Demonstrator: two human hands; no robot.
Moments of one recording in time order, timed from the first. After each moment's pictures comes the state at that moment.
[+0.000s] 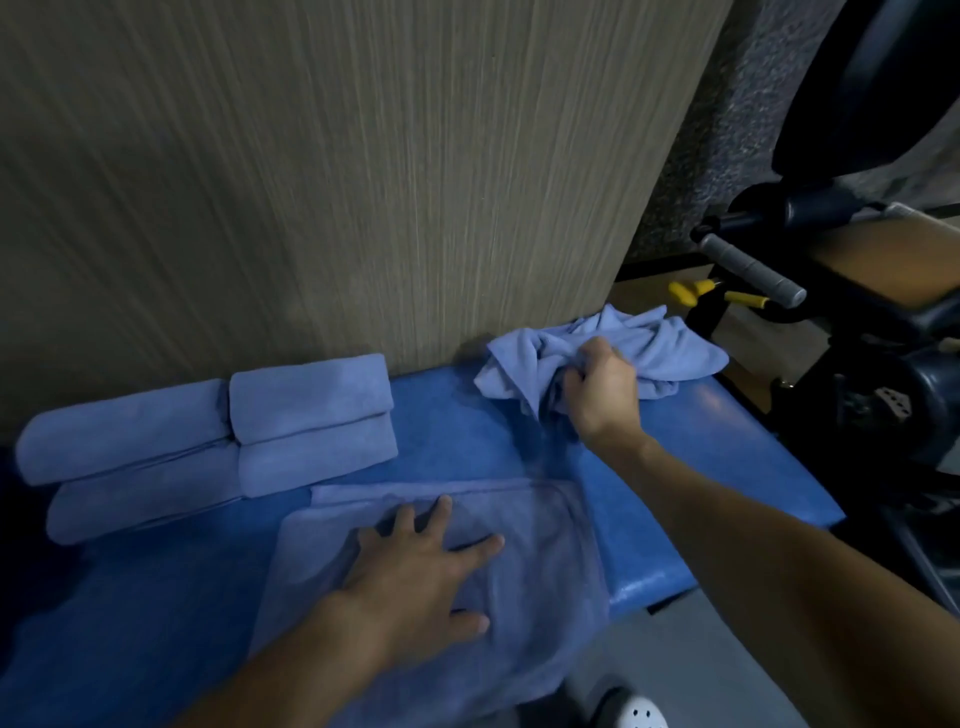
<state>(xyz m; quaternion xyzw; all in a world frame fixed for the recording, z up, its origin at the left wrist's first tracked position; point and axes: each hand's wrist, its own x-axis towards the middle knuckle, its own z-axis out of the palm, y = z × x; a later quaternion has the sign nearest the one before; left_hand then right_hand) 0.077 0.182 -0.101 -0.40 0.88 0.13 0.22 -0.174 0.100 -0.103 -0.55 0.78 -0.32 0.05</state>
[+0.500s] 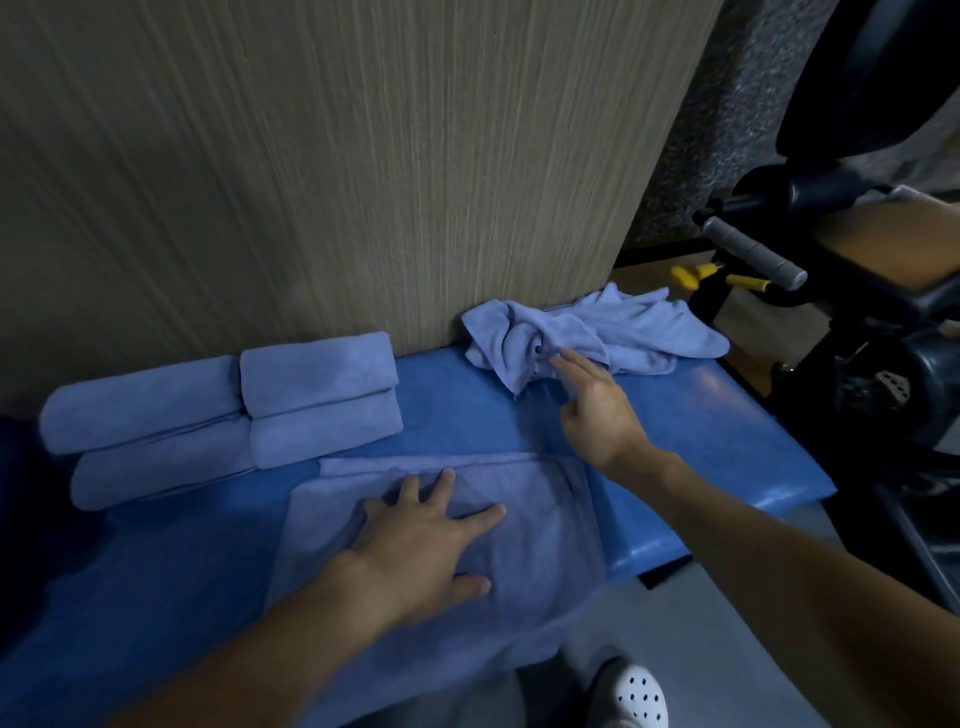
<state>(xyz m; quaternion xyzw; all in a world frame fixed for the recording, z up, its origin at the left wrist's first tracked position) 0.078 0.188 -0.099 -0.41 0.88 0.12 0.22 -0.170 0.143 -0.118 -0.65 0.69 -0.29 0.12</state>
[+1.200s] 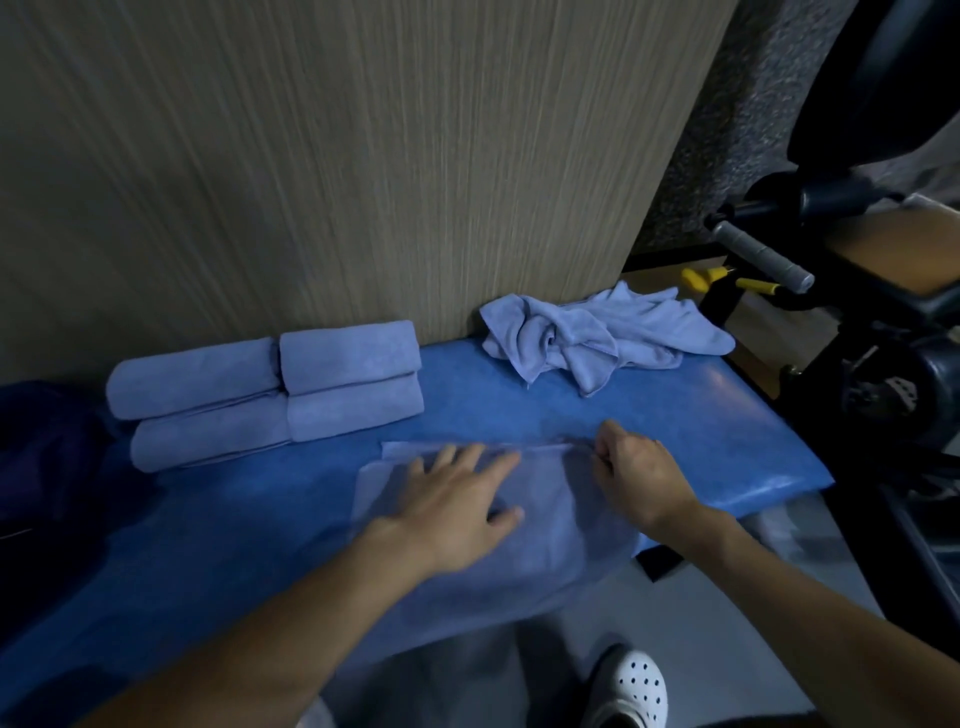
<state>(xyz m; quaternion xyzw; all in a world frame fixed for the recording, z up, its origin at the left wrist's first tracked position) 0.066 0.192 -0.103 -0.45 0.89 0.11 0.05 -0.167 0.222 -0.129 -0.65 0.74 -0.17 0.07</state>
